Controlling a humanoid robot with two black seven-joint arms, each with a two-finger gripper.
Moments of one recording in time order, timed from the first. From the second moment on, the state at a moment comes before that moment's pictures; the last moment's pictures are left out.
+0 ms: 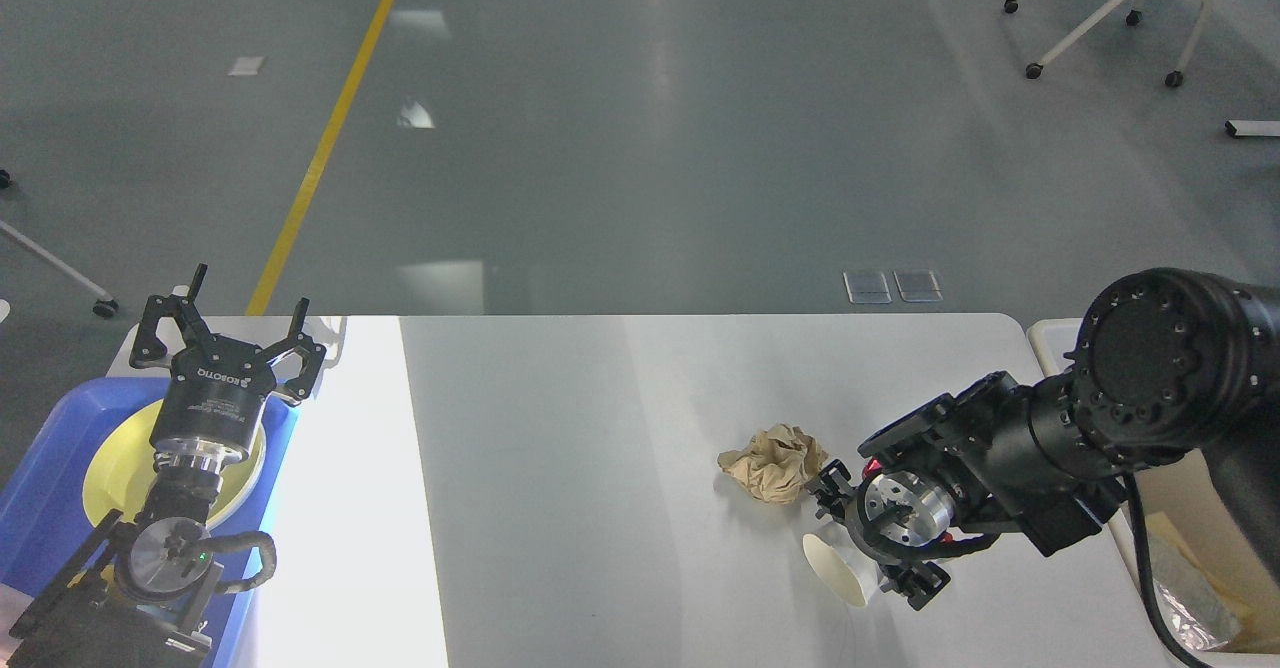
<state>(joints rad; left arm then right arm) -0.31 0.18 -1.44 -0.73 0.25 -0.61 -0.28 1.41 0.01 -1.17 1.19 0.82 -0.11 -0.19</state>
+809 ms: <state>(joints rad) -0.31 0.18 -1.44 -0.73 0.25 -0.61 -0.28 1.44 0.02 -1.16 1.23 0.84 -0.06 -0.20</state>
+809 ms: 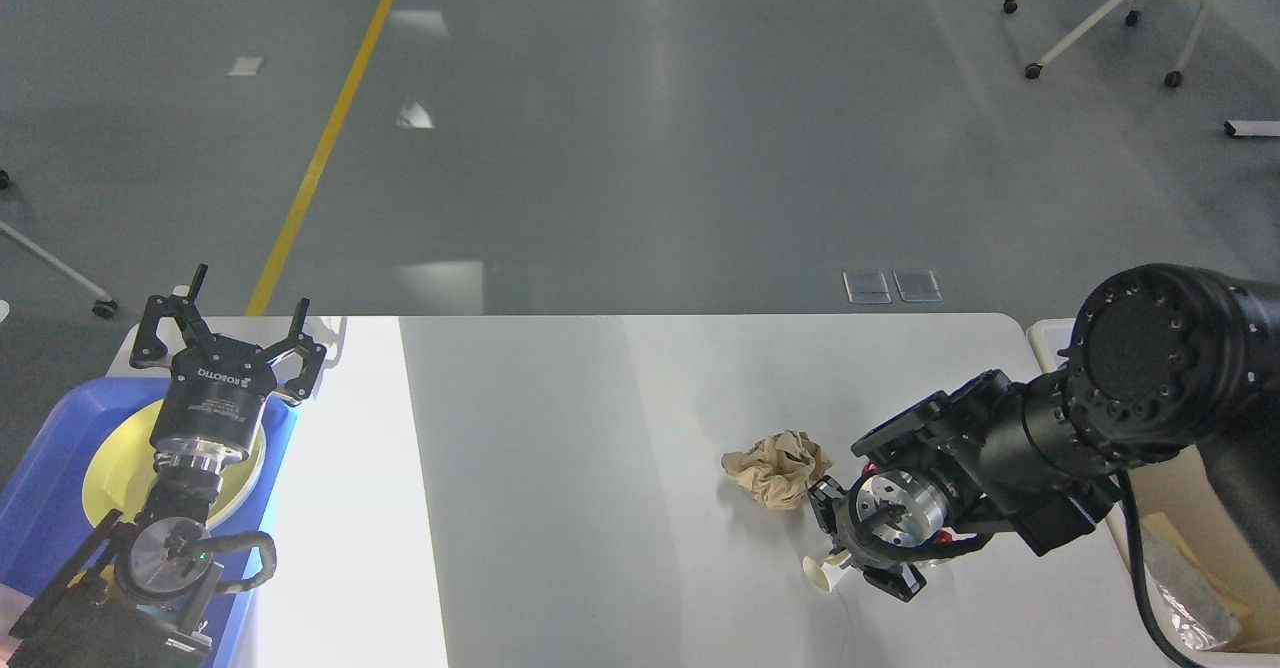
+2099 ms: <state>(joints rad) -0.31 0.18 -1.44 -0.73 0.25 -0.61 -0.28 2.38 -0.28 -1.49 1.67 0.33 0.58 -0.20</state>
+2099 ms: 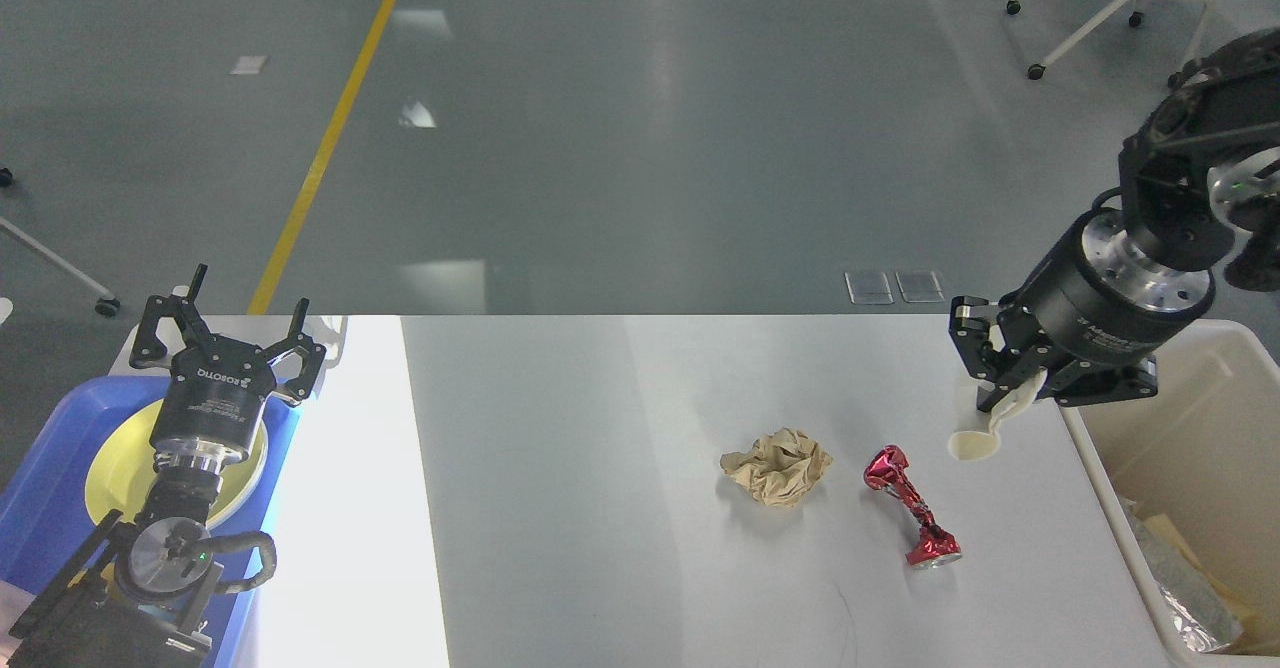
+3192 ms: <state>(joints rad) -0.31 0.18 -1.44 -0.73 0.25 -0.61 -0.28 0.69 -0.39 -0.95 0.17 0.18 -0.01 -0.19</state>
